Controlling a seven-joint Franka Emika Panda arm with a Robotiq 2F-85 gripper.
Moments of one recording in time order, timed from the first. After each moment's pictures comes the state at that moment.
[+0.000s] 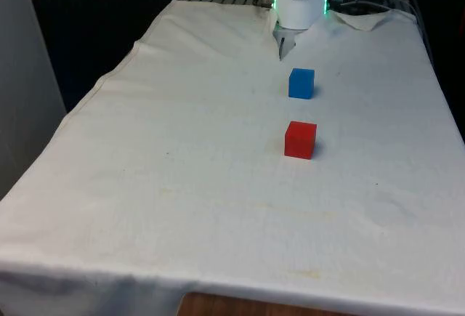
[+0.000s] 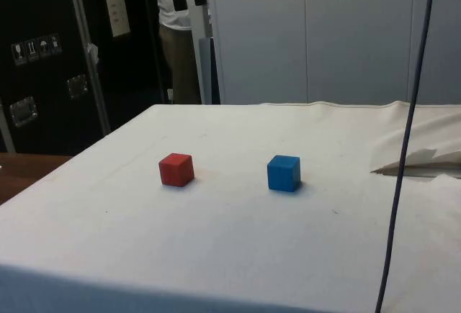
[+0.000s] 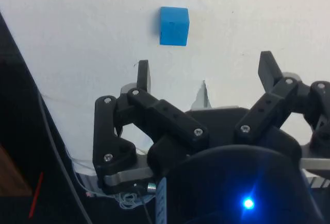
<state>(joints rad) 0.11 0.04 -0.11 -1.87 0.00 1.85 -0.01</state>
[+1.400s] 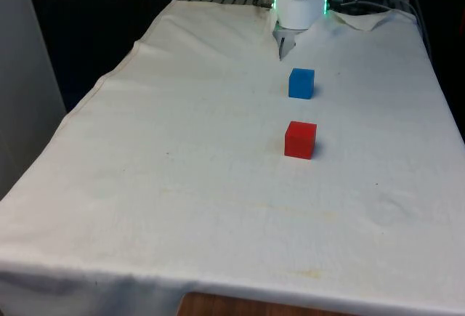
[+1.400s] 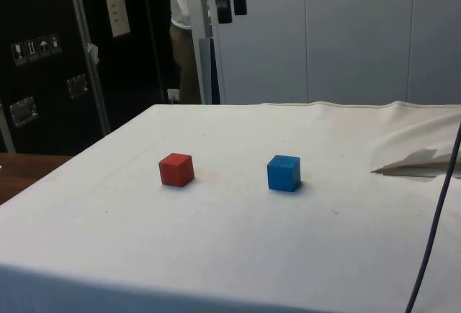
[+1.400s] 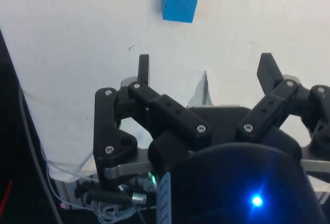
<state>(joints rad) 0.11 -0.26 -0.04 -2.29 -0.04 2.04 0.06</state>
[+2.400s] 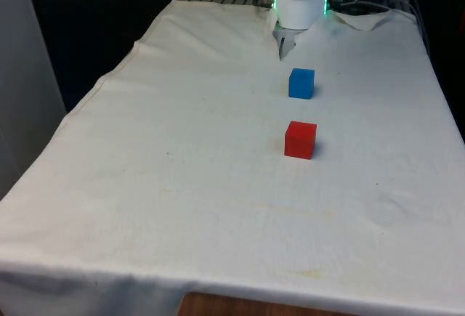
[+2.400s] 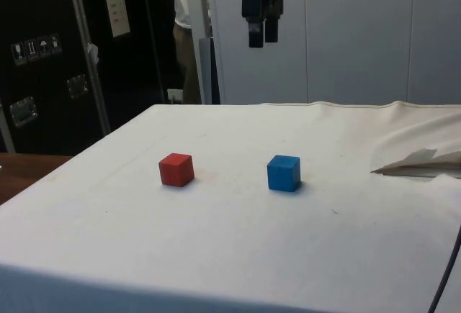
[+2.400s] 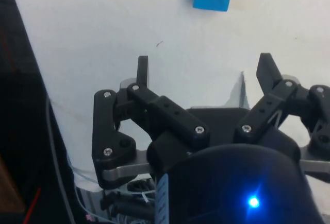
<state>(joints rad) 0.11 -0.42 -0.05 -2.56 0.07 2.22 0.05</state>
